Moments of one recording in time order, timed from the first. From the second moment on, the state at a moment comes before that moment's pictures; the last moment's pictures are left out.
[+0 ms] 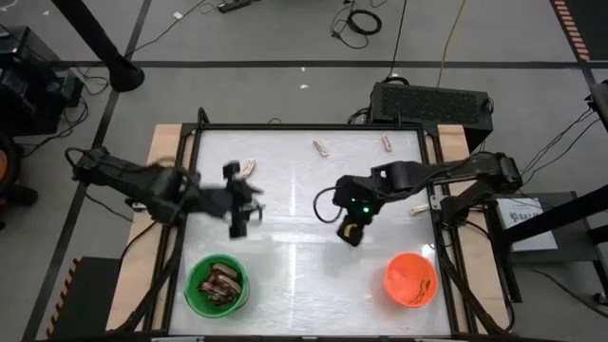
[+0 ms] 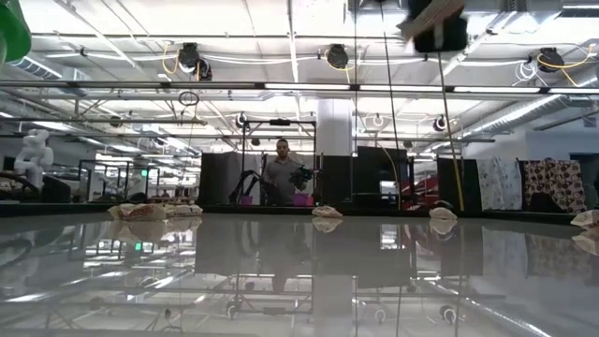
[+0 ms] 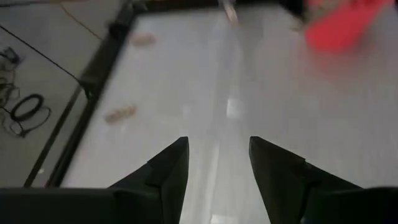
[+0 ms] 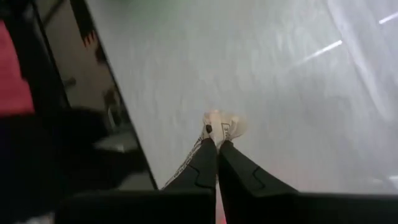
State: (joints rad) left arm -0.32 1.21 1.30 -0.85 -0.46 -0.18; right arm 0.11 1.53 1.43 -0.96 -0.31 0.73
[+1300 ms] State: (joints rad) left arm 0.01 1.10 0.80 0.17 -0.03 -0.40; right arm 0.64 1.53 1.29 -1.44 -0.34 0.98
